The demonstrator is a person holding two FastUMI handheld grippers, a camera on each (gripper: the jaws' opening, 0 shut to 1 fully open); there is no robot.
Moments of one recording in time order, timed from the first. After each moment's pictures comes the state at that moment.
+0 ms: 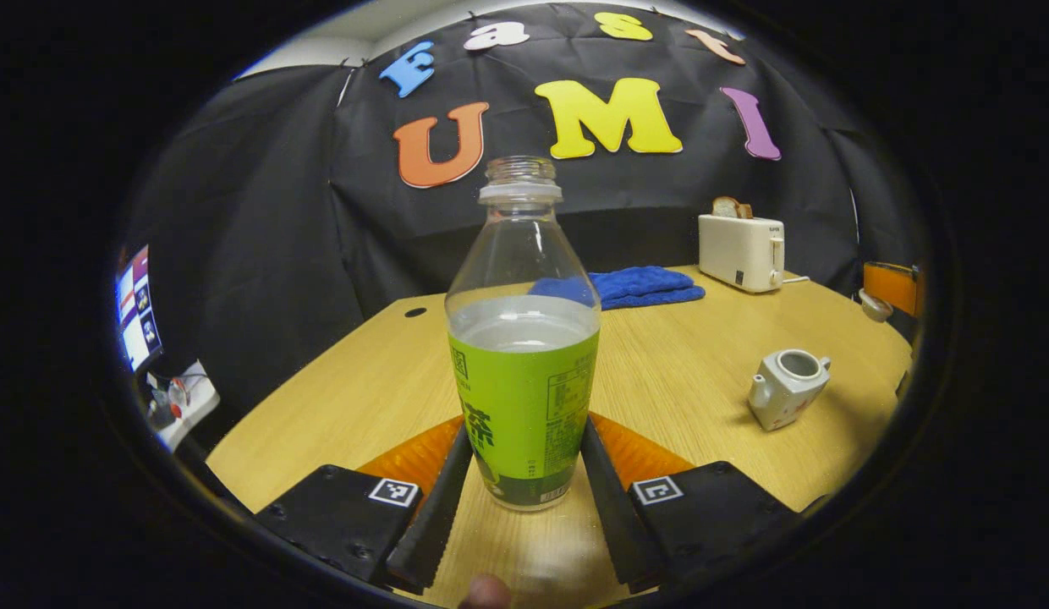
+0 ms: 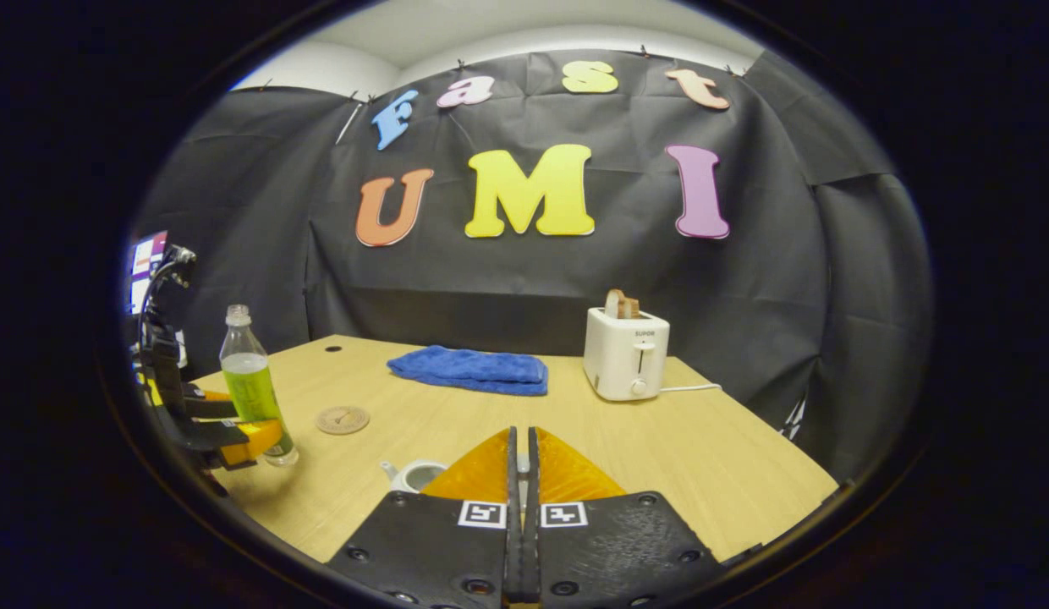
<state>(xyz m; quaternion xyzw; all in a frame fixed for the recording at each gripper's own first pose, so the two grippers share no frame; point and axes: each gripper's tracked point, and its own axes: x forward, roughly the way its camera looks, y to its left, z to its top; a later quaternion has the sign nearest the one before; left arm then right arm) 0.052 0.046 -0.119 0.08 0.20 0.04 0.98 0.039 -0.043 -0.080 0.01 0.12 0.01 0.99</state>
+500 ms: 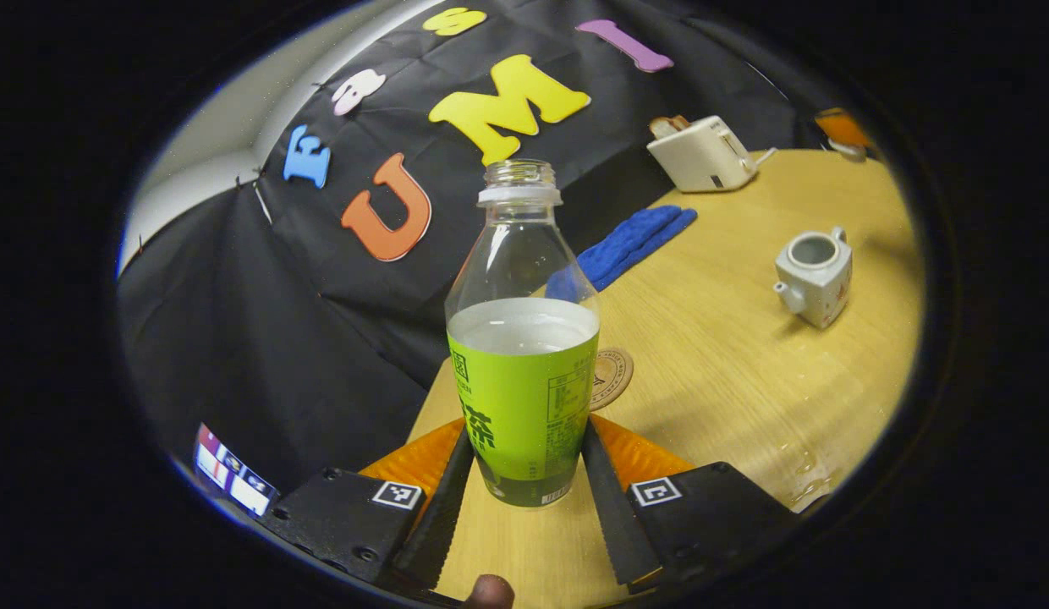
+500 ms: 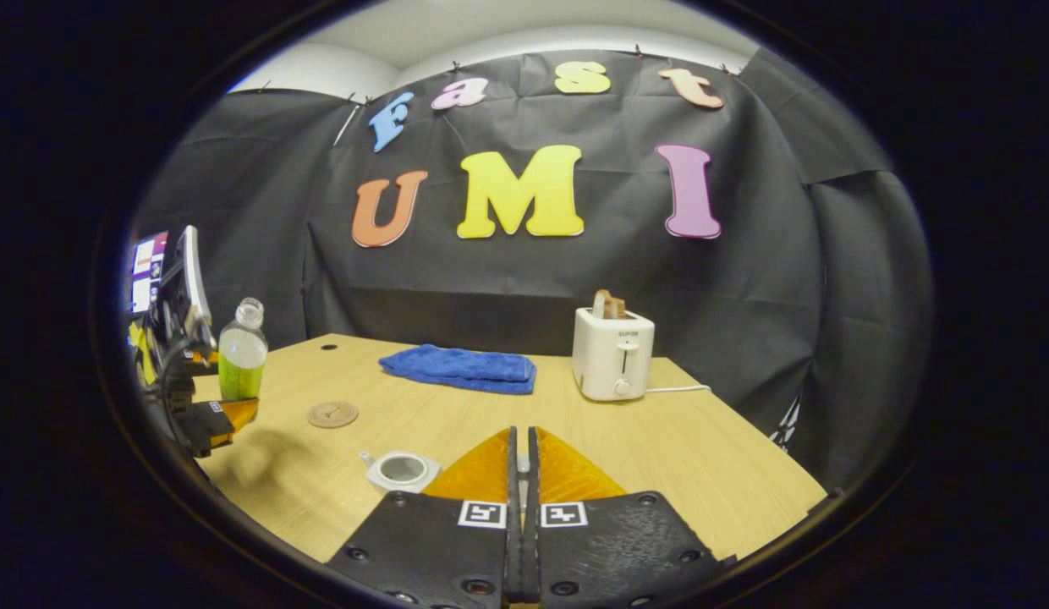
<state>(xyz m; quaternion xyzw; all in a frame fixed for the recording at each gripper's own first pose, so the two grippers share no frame) 0.049 0.066 -0.093 0.36 0.21 0.05 0.91 0.031 -0.074 -0.081 0.01 0.12 0.01 0.99</state>
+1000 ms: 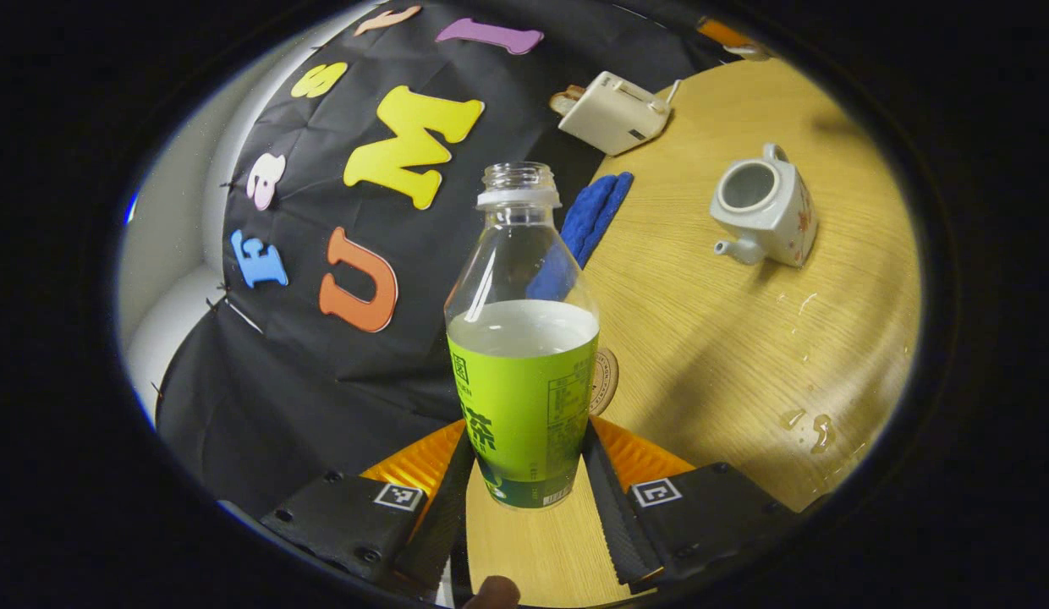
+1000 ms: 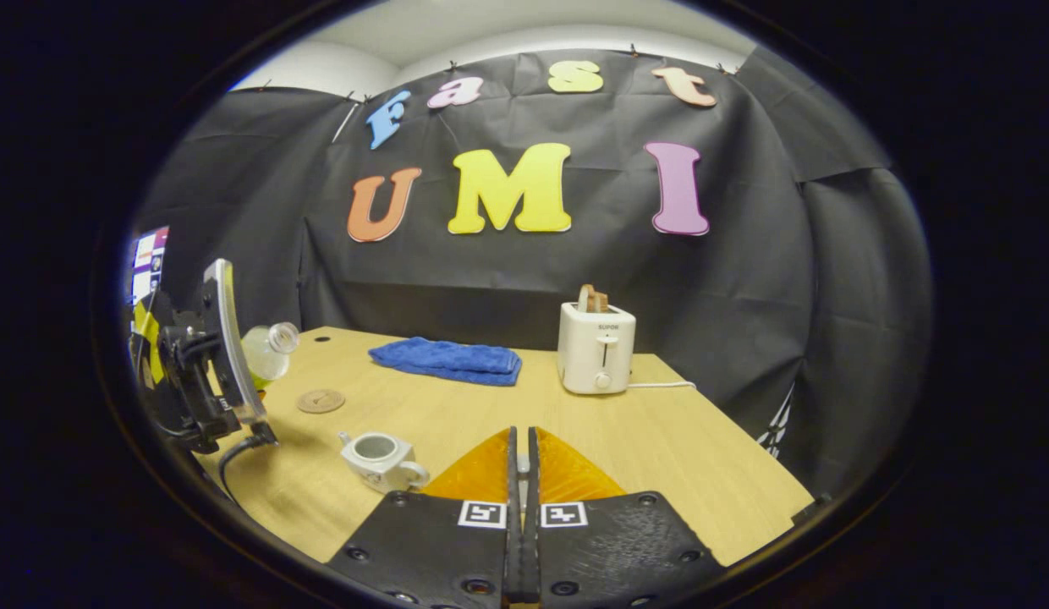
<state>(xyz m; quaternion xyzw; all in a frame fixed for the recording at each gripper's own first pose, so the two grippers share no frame) 0.062 0.026 -0.083 0.53 0.22 0.01 0.82 0.018 -0.106 -0.091 0.00 0.12 0.00 0.99</state>
